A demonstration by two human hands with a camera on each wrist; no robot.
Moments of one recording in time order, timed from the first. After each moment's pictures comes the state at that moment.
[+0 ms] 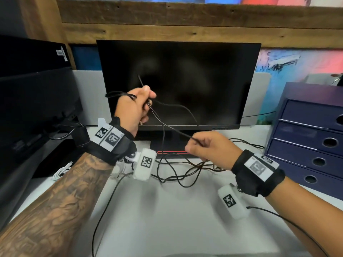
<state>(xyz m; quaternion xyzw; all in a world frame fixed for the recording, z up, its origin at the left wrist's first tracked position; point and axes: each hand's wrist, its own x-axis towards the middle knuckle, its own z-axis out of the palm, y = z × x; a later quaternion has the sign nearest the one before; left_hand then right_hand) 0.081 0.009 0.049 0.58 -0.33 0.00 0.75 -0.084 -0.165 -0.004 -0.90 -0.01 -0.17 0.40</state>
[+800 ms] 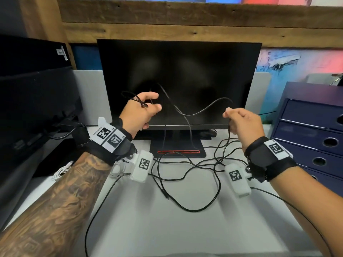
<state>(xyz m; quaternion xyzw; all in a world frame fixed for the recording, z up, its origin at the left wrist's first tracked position) 0.084 0.011 0.044 0.68 -0.34 -0.05 0.64 -0.077 -0.227 0.008 -0.72 0.18 -0.43 0.50</state>
